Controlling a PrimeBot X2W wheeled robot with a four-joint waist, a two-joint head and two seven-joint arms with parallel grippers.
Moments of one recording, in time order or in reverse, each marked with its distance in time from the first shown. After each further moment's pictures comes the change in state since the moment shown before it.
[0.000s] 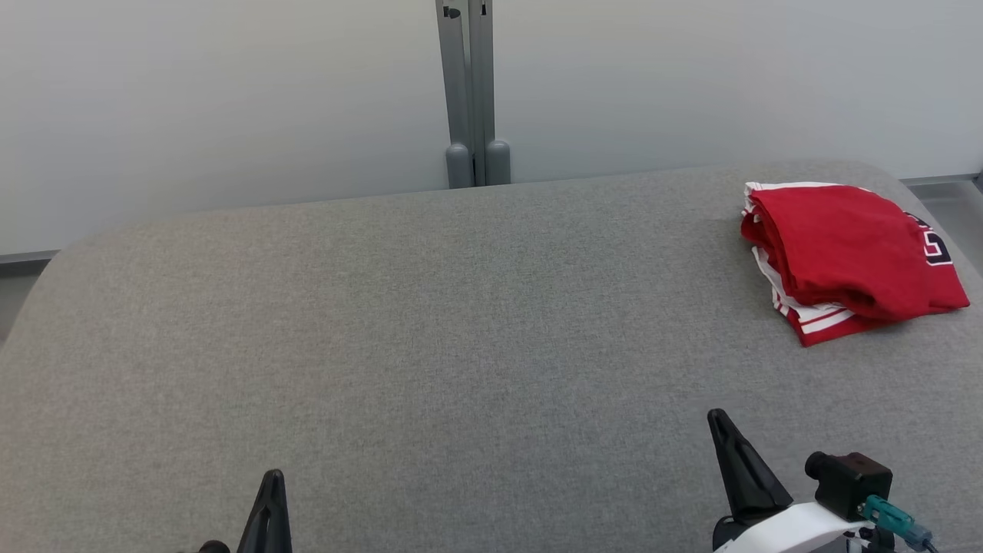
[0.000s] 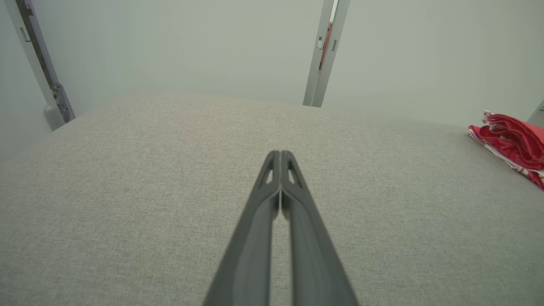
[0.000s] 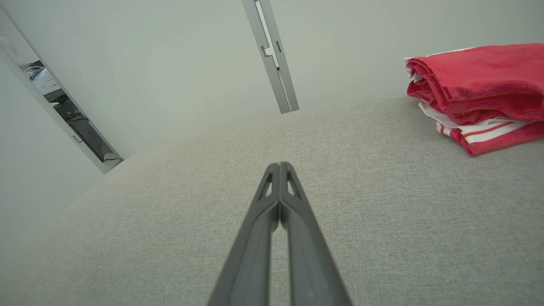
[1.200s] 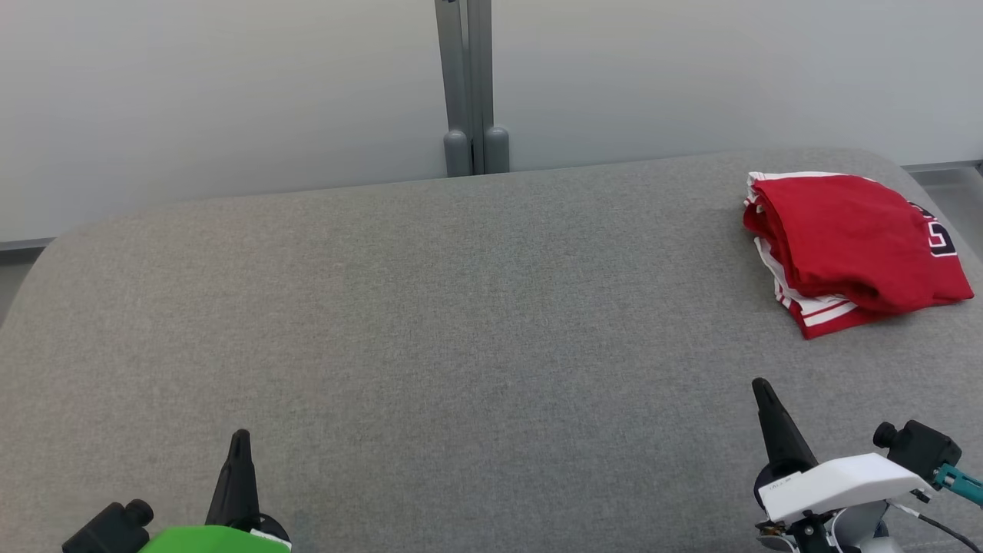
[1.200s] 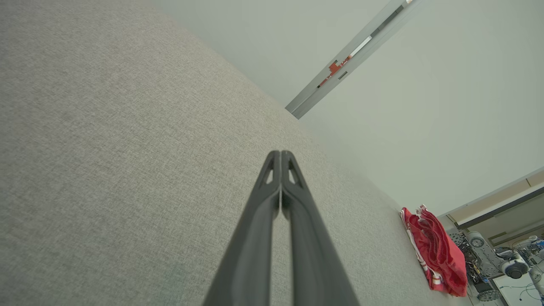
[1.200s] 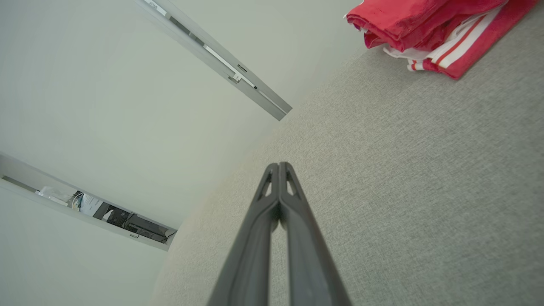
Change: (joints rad) left arm -0.139 0.025 0.052 0.077 -0.615 -0.059 0.119; right arm -0.069 0.004 -0.103 0.023 0.537 0.000 0.128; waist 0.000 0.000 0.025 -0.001
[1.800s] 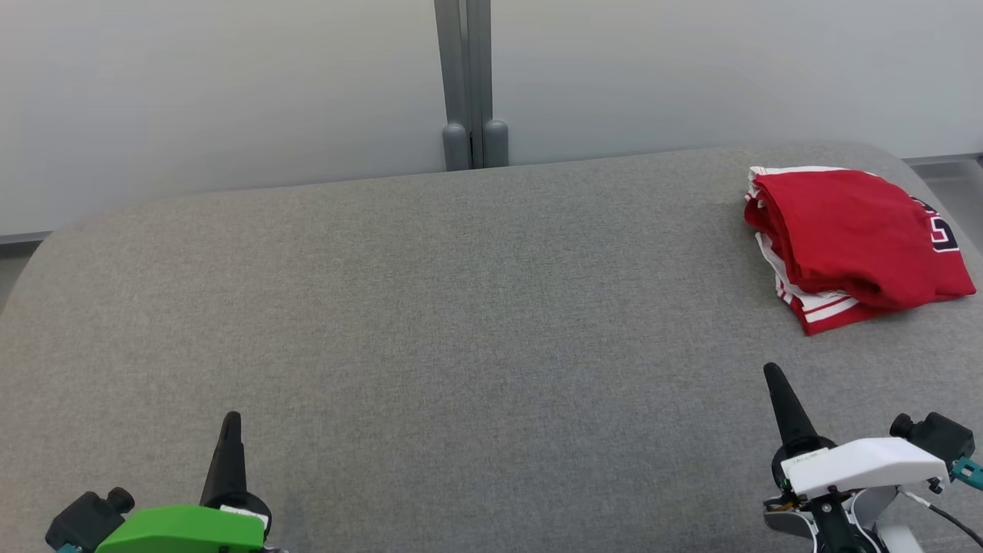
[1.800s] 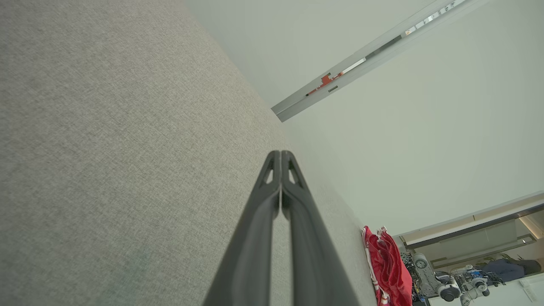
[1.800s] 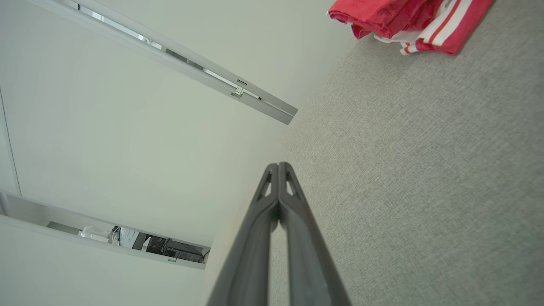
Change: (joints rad) left arm -0.052 0.002 0.029 0.025 -0.219 -0.021 0.050; right arm -0.033 0.008 -0.045 0.008 0.197 0.000 0.052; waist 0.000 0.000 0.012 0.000
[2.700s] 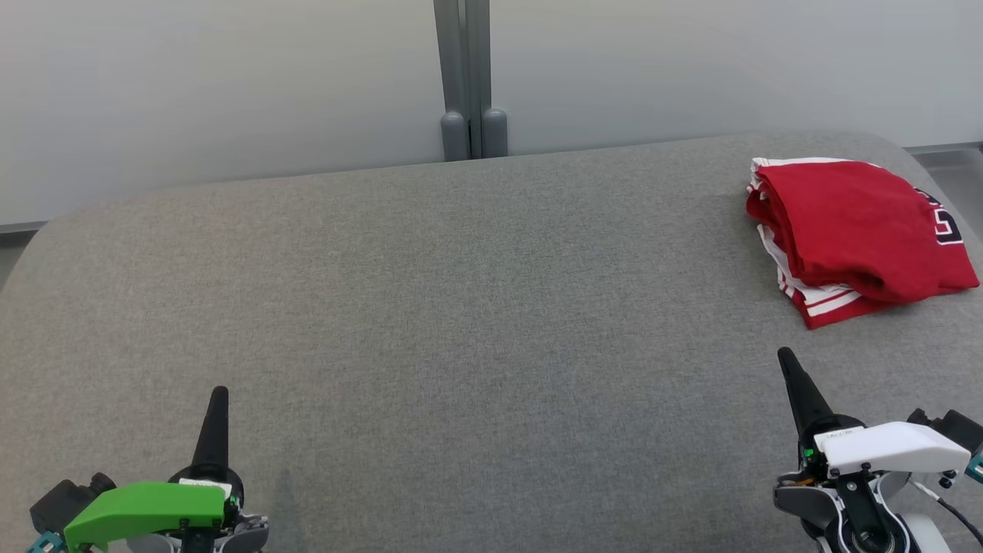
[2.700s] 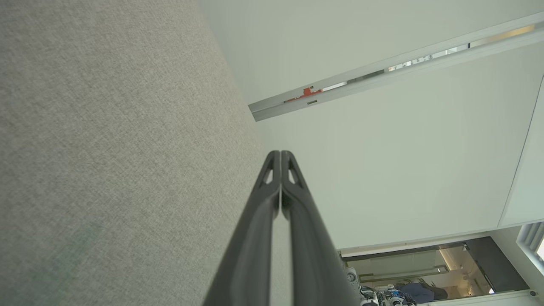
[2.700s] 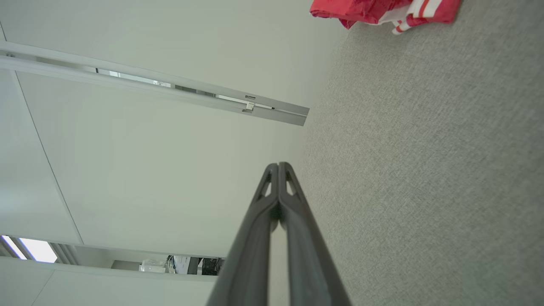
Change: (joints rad) left arm -0.067 0.001 0.045 0.033 -0.277 -0.027 0.070; right arm -0.036 0.011 -0.062 0.010 0.244 -0.001 0.071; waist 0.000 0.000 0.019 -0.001
